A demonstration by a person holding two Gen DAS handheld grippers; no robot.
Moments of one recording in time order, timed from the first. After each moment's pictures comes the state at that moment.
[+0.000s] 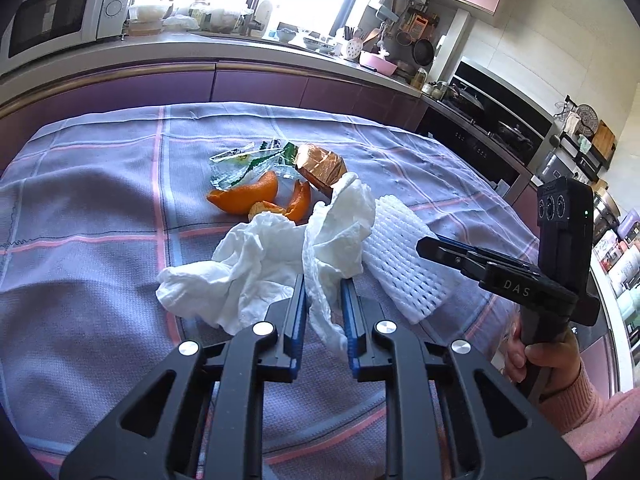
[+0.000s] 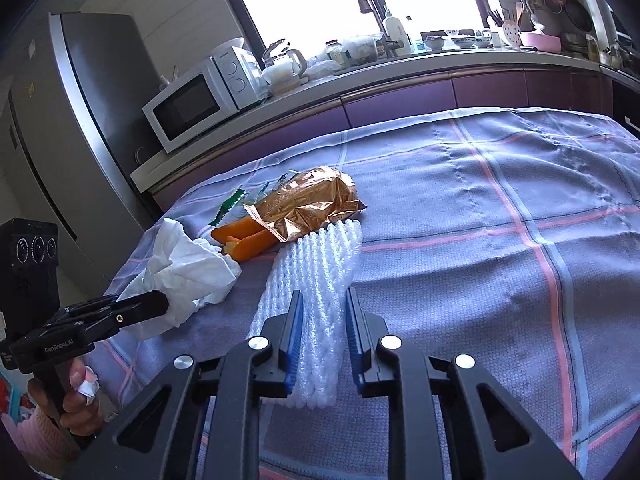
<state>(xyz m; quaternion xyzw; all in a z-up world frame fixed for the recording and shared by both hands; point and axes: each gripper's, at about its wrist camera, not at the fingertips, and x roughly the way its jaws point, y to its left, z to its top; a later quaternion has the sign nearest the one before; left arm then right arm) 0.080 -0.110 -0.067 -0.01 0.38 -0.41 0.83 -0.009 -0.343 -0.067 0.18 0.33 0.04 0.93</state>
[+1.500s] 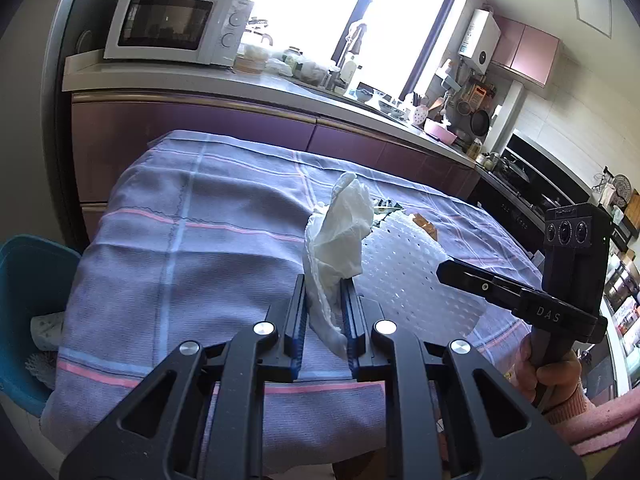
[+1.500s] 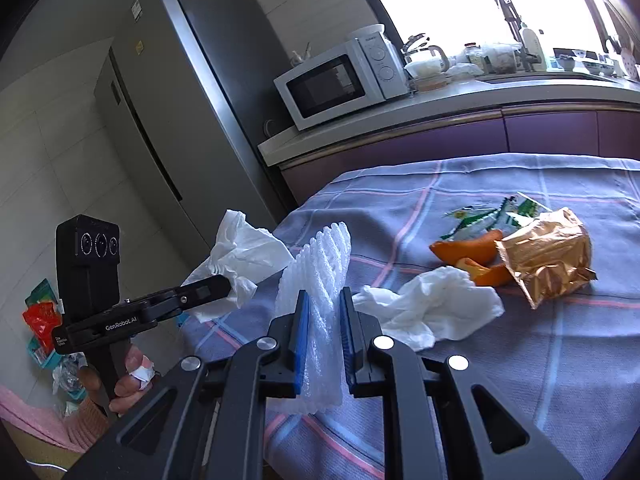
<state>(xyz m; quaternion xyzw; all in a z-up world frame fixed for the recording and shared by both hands) 0.049 0.063 -0.029 -0.09 0.32 -0.29 0.89 0.023 -0.208 -0.025 0.15 0.30 0.25 0.91</state>
